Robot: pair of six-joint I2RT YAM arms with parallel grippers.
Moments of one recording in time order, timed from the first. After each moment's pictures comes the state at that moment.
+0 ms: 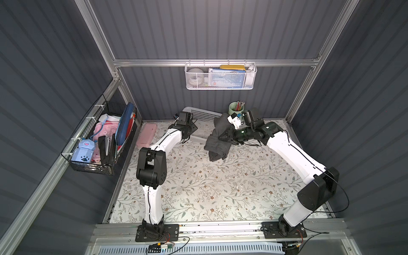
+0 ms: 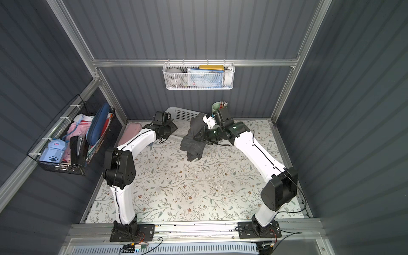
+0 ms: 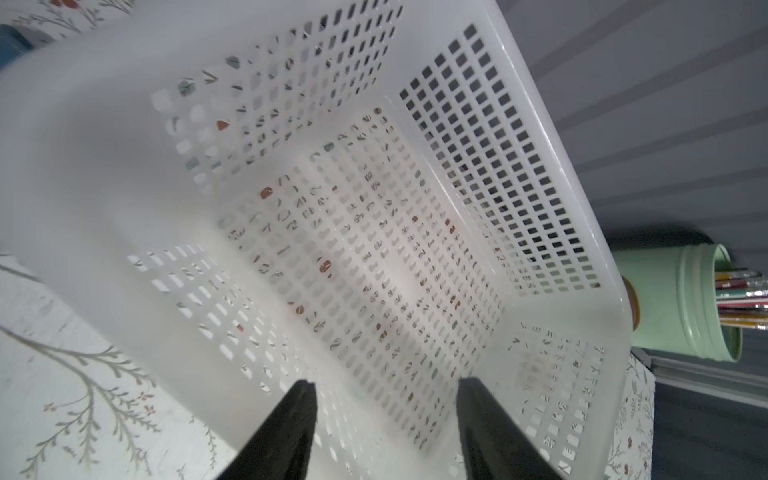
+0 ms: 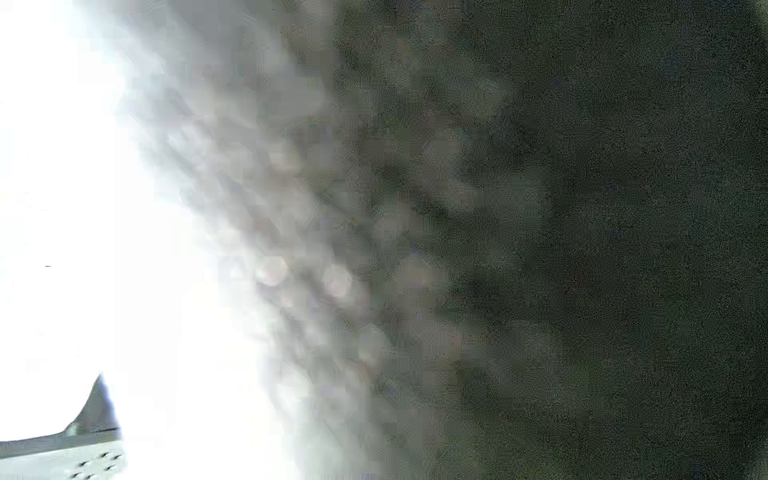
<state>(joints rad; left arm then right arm) -0.31 2.05 1.71 -0.42 -0.05 -0.87 0.48 1.66 1.69 -0.77 -0.58 0.63</state>
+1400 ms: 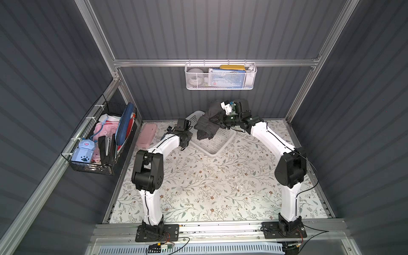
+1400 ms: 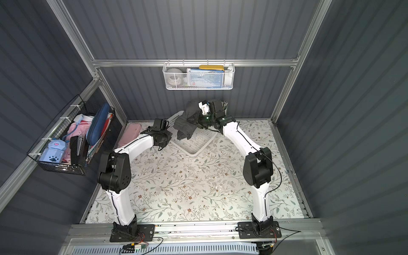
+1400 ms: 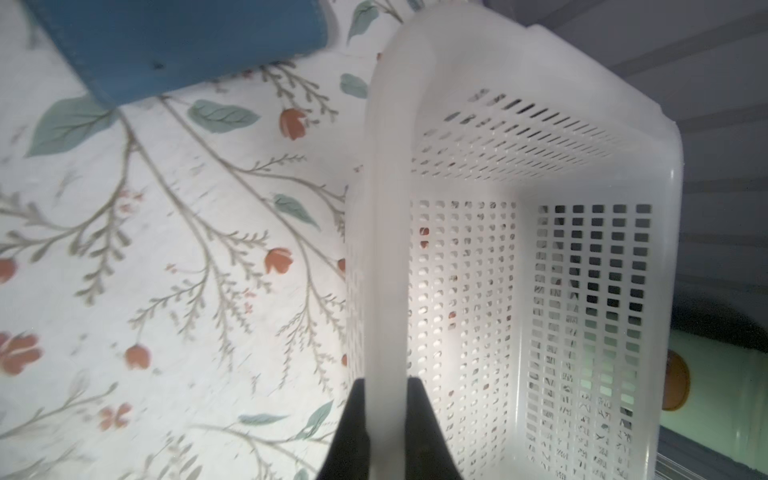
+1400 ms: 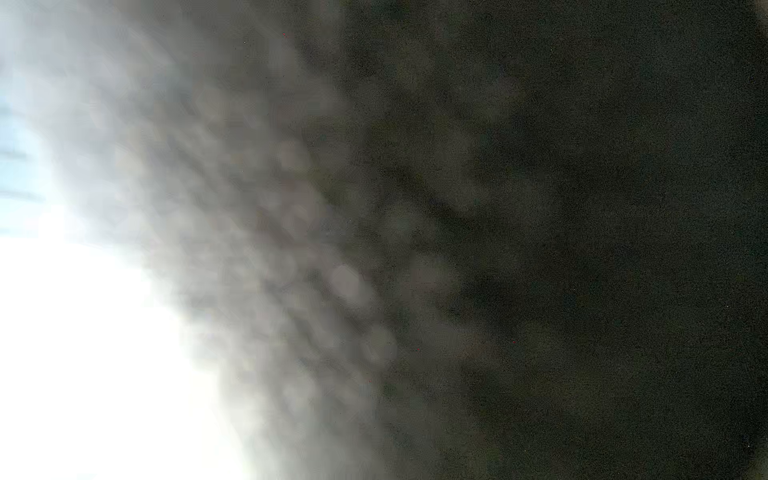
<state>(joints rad) -0.30 1.92 1.45 -0.42 -0.09 -1.18 0.42 2.07 1.93 -0.35 -0.66 0.82</state>
